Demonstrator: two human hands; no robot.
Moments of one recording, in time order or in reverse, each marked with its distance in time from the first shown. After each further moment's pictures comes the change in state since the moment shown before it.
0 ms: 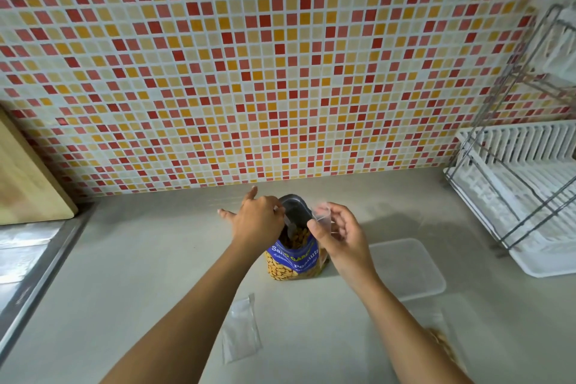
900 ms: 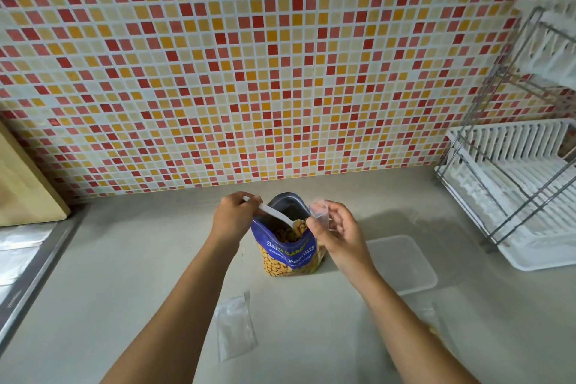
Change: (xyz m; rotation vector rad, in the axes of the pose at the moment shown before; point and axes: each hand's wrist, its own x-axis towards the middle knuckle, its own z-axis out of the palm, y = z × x) left_hand 0.000 -0.019 -0.012 -0.858 0.036 -0.248; right_hand 0.002 0.001 -0.009 -0.017 -0.026 0.020
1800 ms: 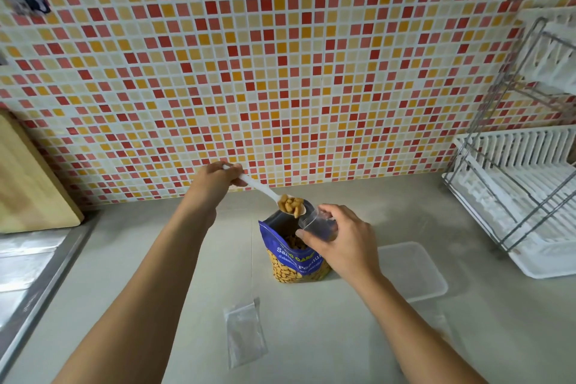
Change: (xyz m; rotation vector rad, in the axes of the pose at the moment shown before) left_hand 0.001 0.052 -0.057 -0.162 0.024 0.003; right_hand 0.003 -0.018 0.012 -0.805 0.195 -0.337
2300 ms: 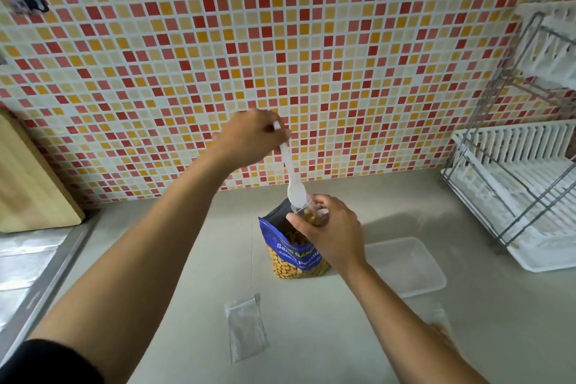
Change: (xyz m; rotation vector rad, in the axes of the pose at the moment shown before) left_hand -0.014 0.071 0.025 0.791 -0.198 0.647; right_hand 0.007 -0.018 0.011 0.170 -0.042 0.154
